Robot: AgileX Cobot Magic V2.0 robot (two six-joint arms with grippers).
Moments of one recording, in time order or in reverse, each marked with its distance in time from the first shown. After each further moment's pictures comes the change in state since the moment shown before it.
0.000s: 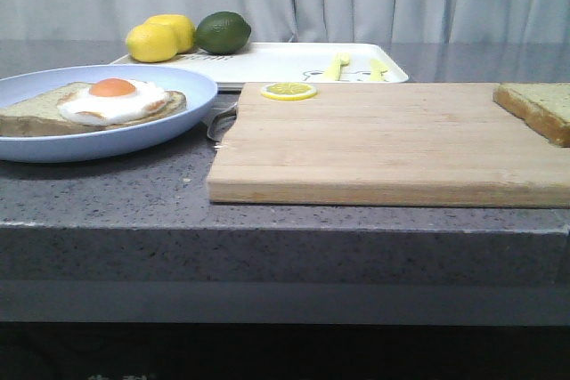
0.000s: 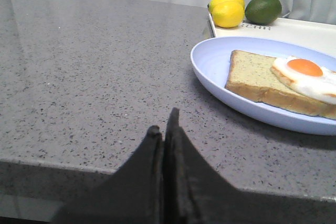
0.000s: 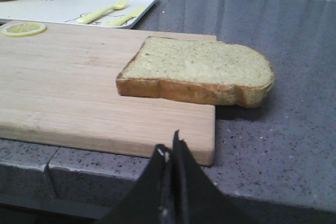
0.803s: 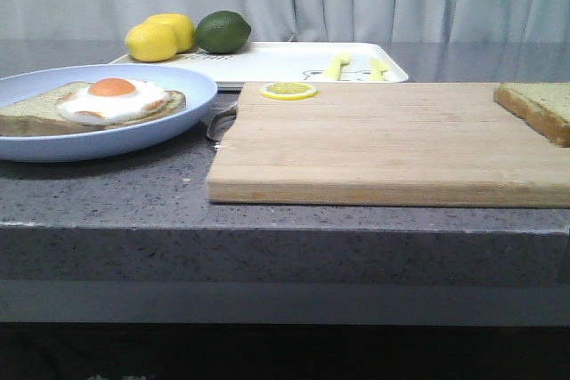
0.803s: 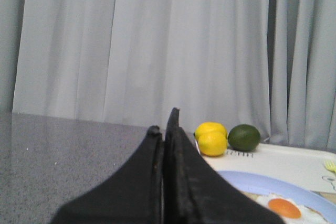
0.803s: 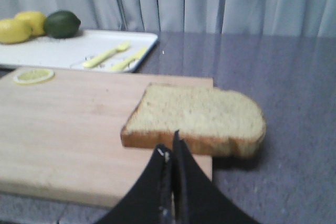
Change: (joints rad) left arm 0.000 0.000 -0.002 0.000 -0.433 0.000; right arm 0.000 0.000 -0.078 0.018 -0.041 0.000
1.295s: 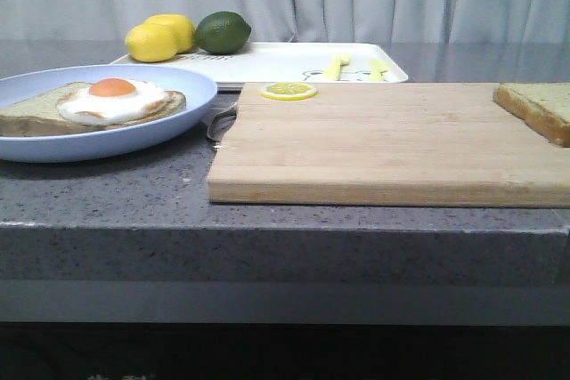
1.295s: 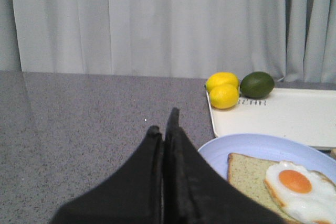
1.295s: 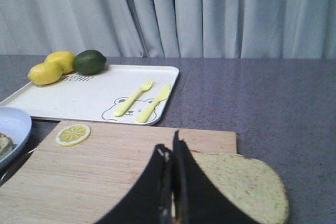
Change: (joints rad) left arm 0.000 0.371 -0.431 0.092 0.411 0.000; right arm 0.000 0.407 -0.497 0.105 0.198 0.000
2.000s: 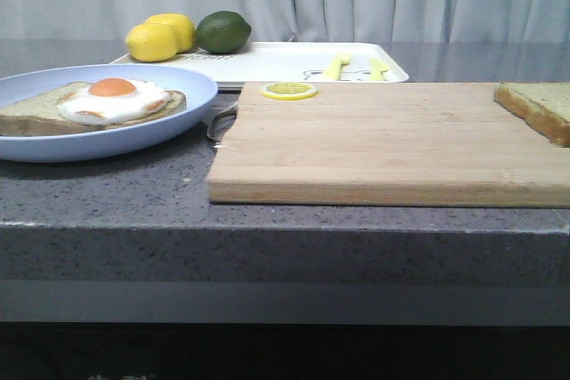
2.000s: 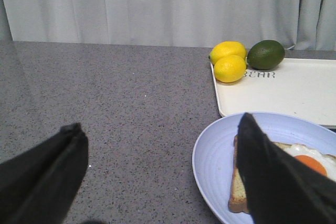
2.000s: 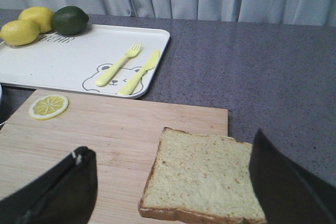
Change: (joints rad) left arm 0.000 0.171 -0.044 0.004 -0.029 0.002; right arm 0.000 0.160 -0.045 -0.081 0.009 0.000
